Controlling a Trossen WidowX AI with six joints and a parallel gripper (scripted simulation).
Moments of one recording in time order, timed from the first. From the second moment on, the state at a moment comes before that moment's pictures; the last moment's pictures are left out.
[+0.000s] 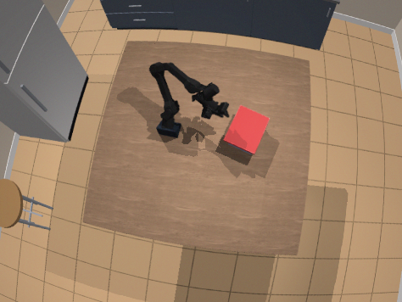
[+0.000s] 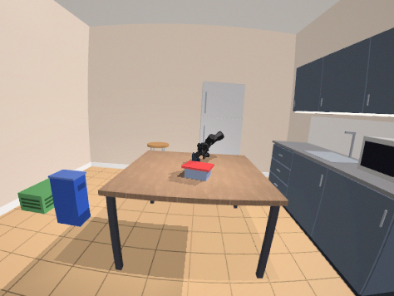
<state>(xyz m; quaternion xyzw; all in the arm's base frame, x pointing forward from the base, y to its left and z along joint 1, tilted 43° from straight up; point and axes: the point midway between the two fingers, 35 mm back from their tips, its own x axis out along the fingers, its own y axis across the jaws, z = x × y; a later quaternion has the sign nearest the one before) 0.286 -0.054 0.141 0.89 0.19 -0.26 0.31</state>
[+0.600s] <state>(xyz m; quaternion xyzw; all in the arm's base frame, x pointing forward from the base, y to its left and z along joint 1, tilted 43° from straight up) 0.306 -0.051 0.131 0.90 0.18 -0.26 0.32</state>
